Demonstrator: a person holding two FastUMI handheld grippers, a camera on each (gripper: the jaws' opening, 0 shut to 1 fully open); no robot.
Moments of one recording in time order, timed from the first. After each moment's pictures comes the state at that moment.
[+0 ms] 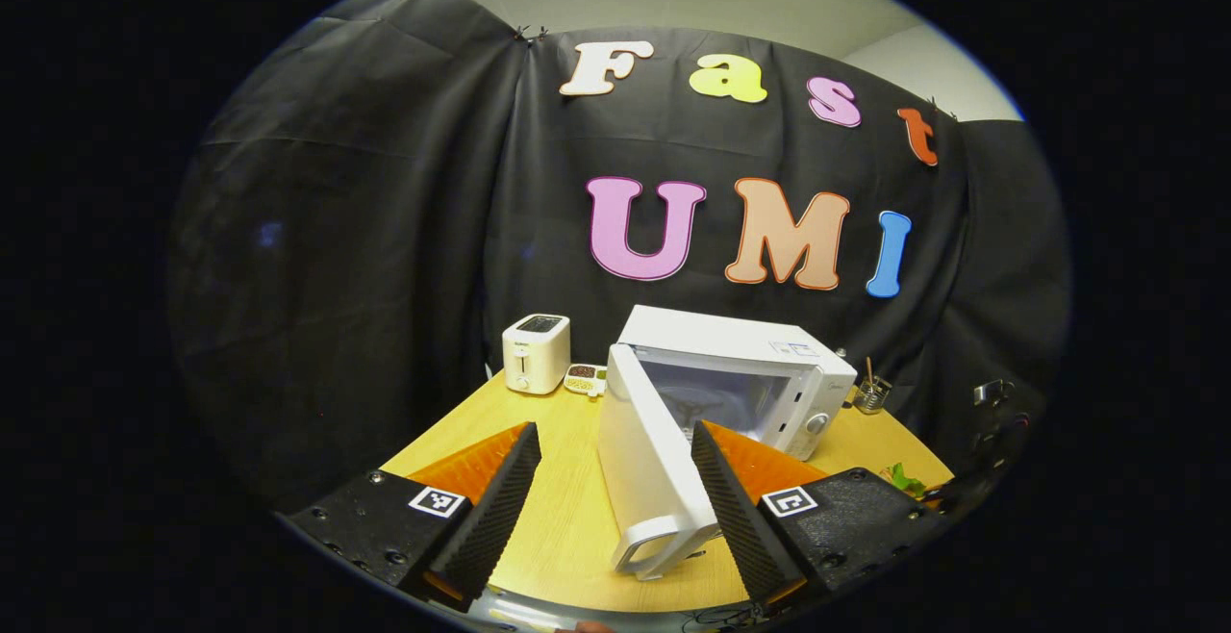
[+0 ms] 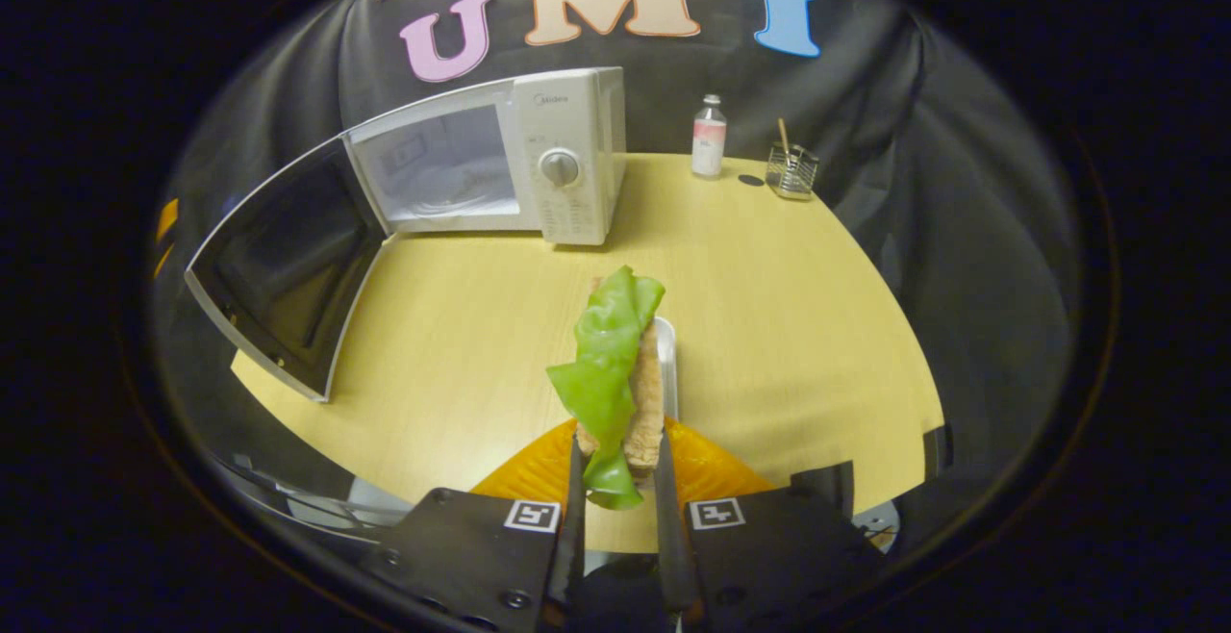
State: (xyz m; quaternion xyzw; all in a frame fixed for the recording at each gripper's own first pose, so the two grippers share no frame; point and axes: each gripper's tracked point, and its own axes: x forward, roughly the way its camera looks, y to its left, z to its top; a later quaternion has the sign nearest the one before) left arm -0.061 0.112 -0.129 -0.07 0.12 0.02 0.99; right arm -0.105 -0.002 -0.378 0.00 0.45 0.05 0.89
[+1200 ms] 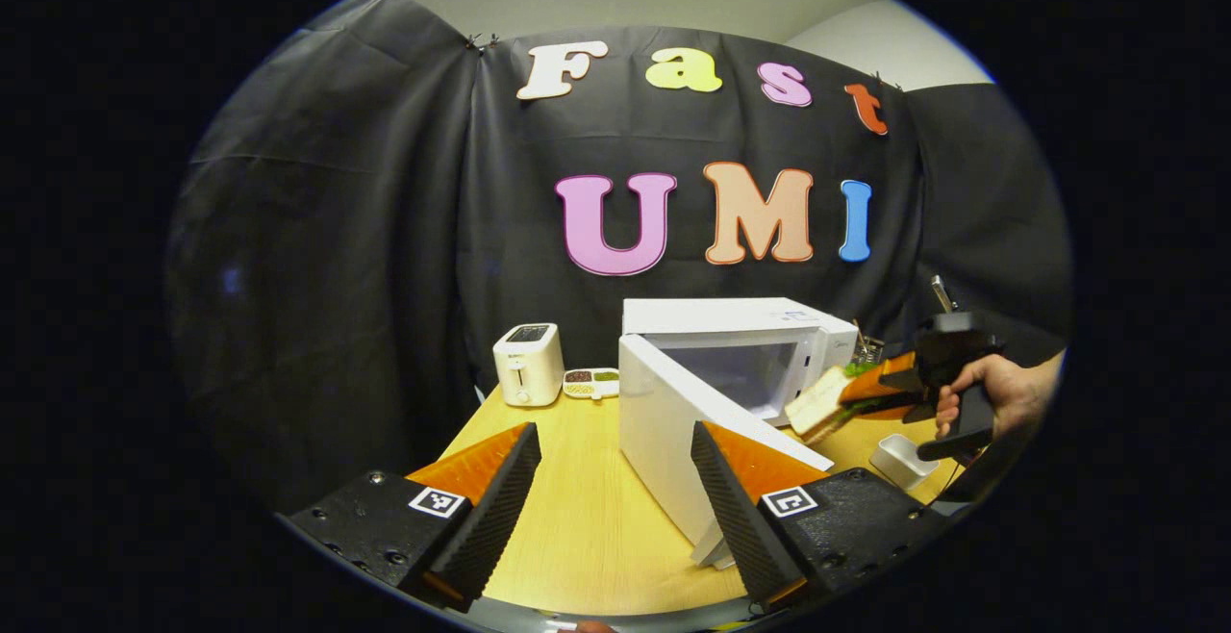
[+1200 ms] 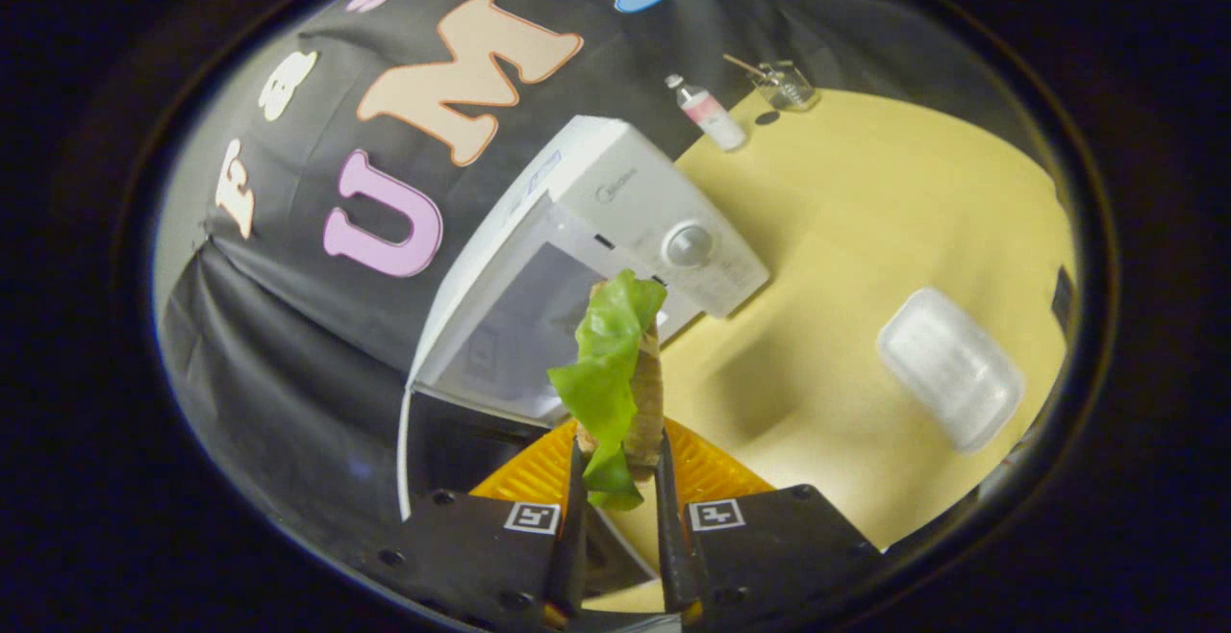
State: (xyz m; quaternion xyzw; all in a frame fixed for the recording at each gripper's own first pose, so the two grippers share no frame) left arm -0.061 0.166 -0.160 -0.01 0.12 -0.05 0.99; right arm 0.031 0.205 -0.315 0.45 0.40 -0.02 0.80
